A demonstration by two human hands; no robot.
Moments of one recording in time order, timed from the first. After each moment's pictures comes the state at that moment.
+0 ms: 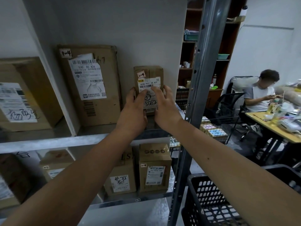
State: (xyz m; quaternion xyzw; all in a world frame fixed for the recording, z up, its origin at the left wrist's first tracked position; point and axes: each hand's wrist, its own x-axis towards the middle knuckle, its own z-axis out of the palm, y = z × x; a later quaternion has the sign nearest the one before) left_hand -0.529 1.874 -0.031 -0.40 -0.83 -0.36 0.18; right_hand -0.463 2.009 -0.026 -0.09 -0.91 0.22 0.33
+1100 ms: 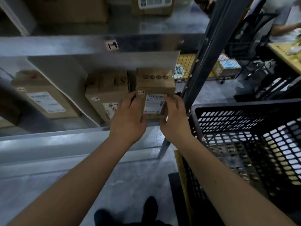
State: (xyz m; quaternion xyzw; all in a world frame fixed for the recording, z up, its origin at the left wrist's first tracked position) left_hand -0.441 1.809 -0.254 -0.34 -0.89 -0.29 0.05; right_hand -0.352 1.960 -0.277 -0.23 -0.90 0.31 0.19
